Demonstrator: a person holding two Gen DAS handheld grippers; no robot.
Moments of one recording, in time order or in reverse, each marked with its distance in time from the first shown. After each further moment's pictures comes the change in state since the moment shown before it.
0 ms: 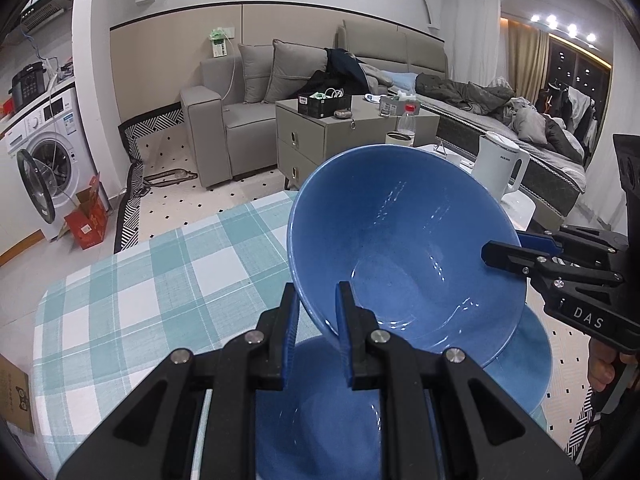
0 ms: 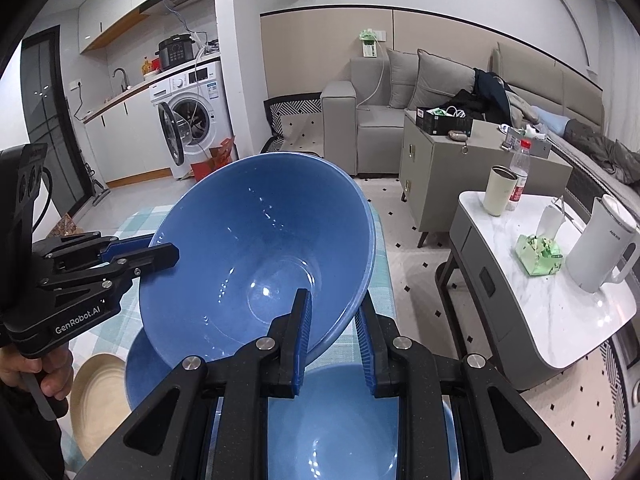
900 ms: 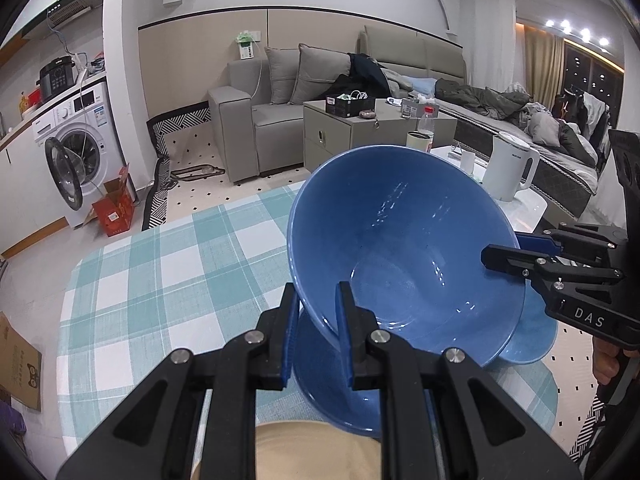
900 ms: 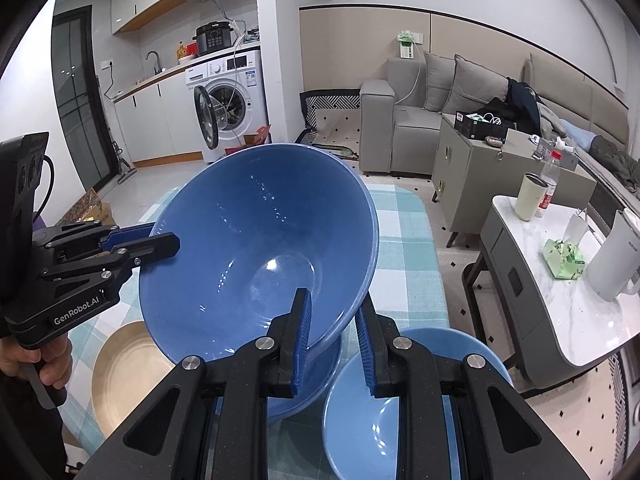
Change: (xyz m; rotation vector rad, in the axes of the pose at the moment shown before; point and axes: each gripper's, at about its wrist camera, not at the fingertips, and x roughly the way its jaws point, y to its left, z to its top) left arm -0.053 0.024 -0.054 -0.032 -0.014 0.075; right arm -0.014 0.059 -0.024 -0.079 0.019 0.079
